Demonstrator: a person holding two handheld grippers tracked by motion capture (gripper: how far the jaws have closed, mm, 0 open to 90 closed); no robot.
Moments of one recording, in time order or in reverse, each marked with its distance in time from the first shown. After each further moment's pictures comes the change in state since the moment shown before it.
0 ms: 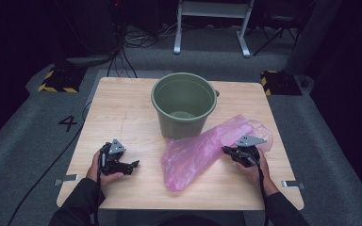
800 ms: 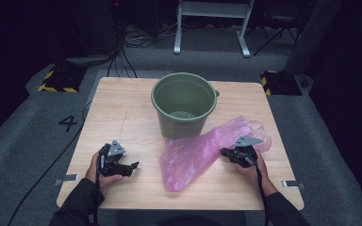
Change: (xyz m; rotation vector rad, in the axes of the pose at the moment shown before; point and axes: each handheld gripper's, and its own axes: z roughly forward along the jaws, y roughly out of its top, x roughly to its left) left arm -0.008 0.000 -0.009 -0.014 -0.014 0.008; right arm 0.001 -0.005 0.011 0.049 0.025 0.016
